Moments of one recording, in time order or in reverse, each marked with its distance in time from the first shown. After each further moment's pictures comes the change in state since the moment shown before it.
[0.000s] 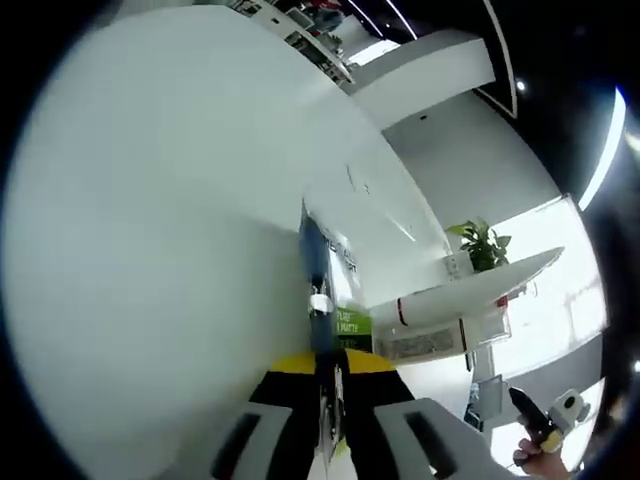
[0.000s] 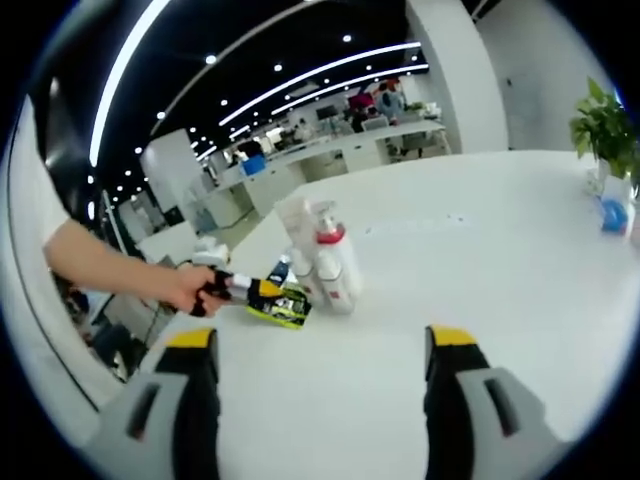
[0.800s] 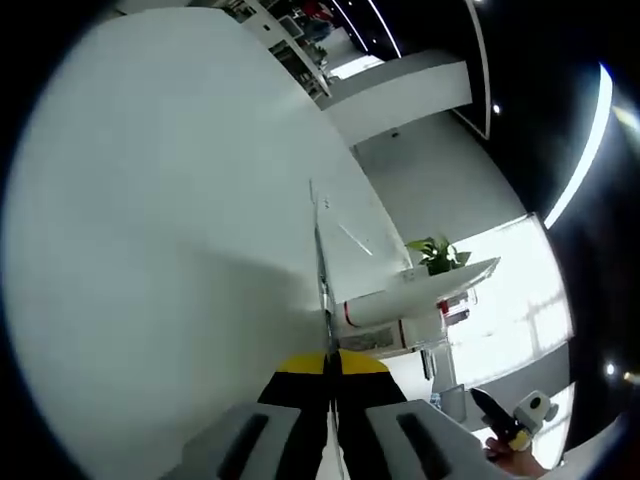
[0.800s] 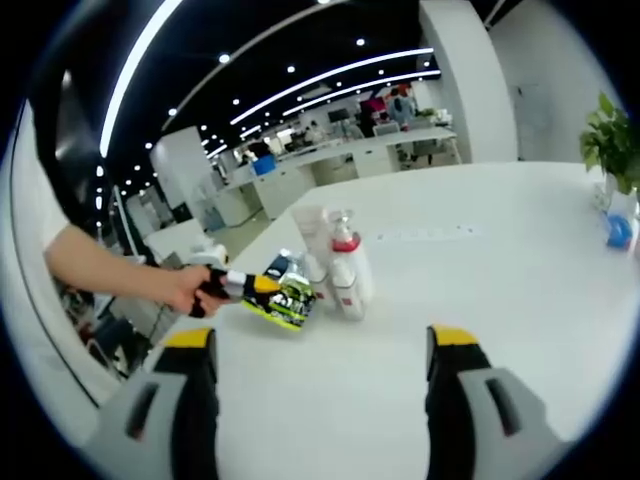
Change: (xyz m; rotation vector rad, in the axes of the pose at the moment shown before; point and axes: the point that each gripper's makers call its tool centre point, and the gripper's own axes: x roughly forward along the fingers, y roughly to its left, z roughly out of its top) left arm -0.026 -0.031 0.004 -0.042 -0.052 -0.211; right arm -0.003 0.014 0.012 -0.037 -0.015 0.026
